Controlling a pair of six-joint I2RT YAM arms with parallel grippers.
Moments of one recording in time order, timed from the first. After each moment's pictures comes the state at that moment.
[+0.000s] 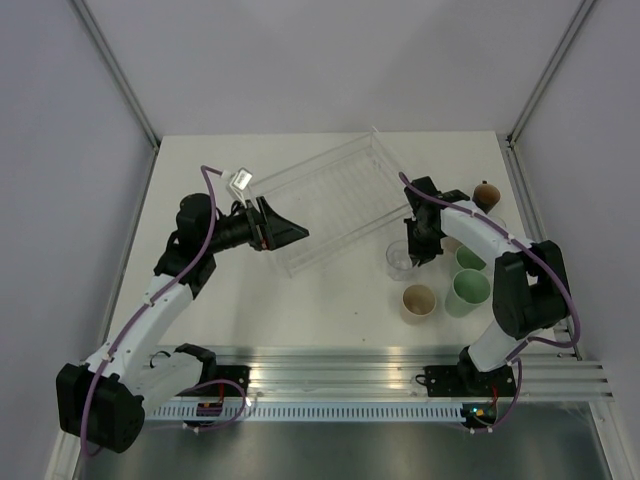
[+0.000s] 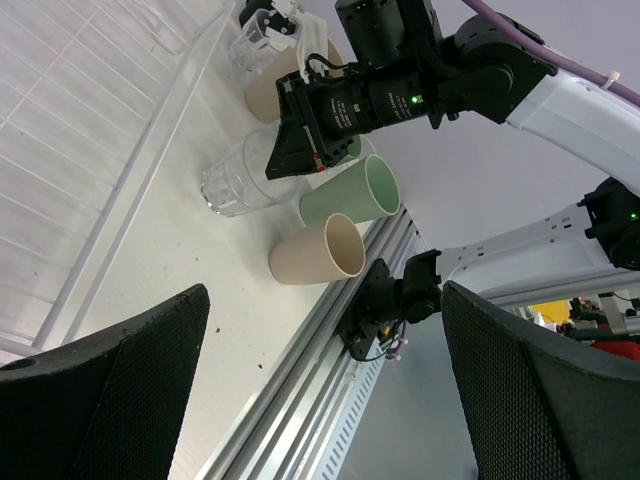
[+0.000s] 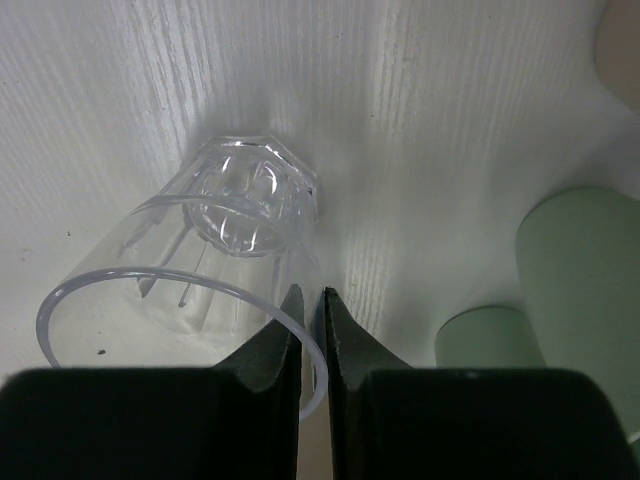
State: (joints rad) left arm -0.31 1.01 0.78 0.02 0.77 -0.72; right arm 0.32 1.65 1.16 -0.87 0.05 0.35
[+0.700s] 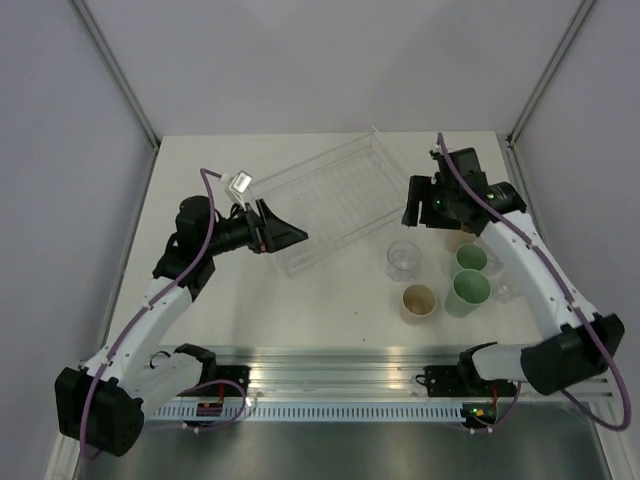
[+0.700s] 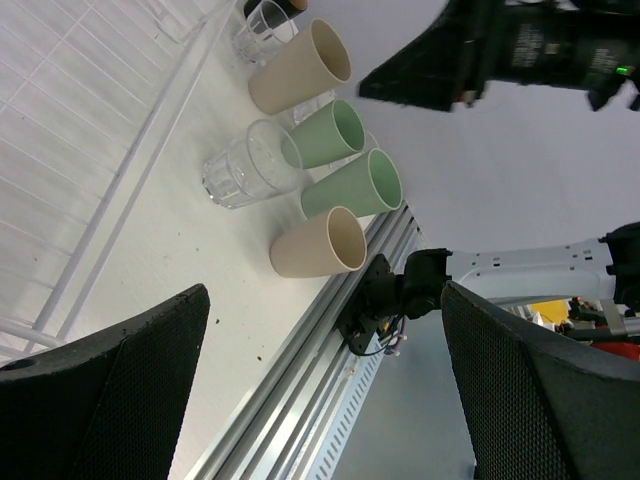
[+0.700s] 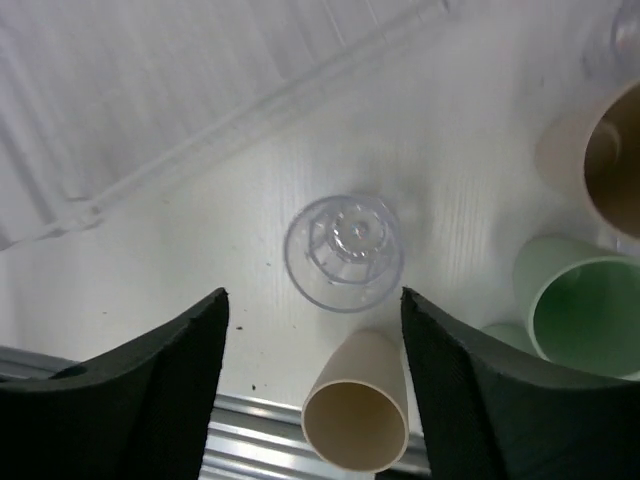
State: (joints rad) left arm -0.31 0.99 0.77 0.00 0.76 -0.72; right arm 0.32 1.39 1.34 -0.94 0.00 0.37
